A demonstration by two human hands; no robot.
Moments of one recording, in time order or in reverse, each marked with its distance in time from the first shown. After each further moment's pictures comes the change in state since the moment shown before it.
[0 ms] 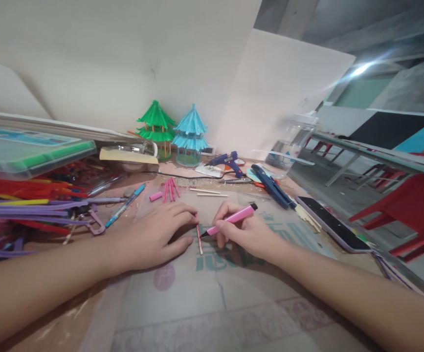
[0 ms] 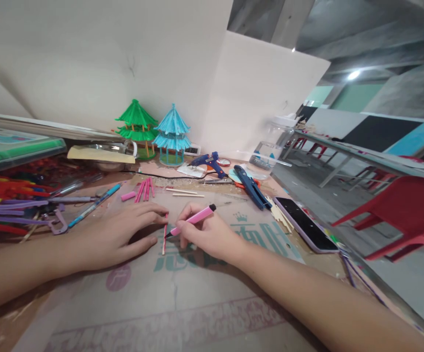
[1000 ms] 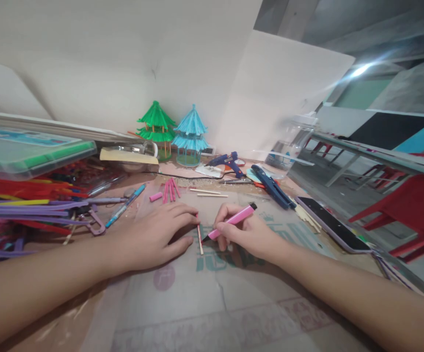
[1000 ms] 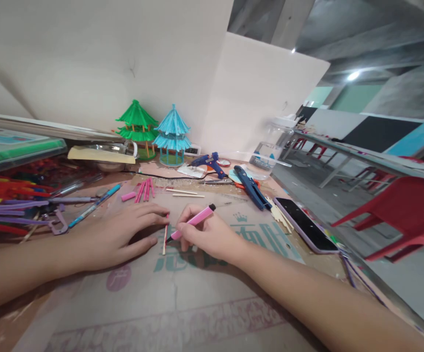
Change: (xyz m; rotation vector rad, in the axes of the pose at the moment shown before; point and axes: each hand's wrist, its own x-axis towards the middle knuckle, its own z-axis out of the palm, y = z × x) left_hand -0.001 0.001 0.000 -0.008 -0.007 0.004; right_hand -0.002 -0.001 -0.002 0.048 -0.053 0.016
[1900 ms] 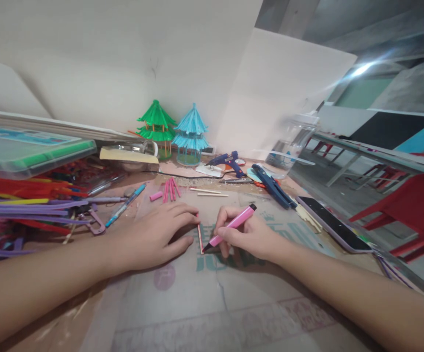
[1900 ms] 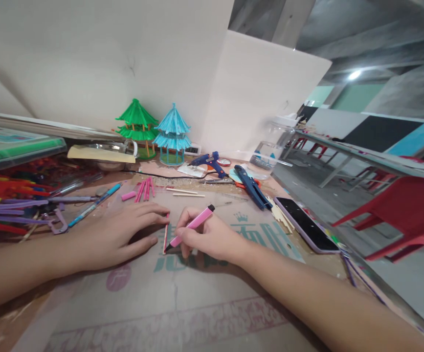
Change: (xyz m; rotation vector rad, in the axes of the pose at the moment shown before) left_hand 0.000 -0.002 0.002 -0.003 0.010 -0.001; right_hand 0.000 0.002 -0.002 0.033 -0.095 0.013
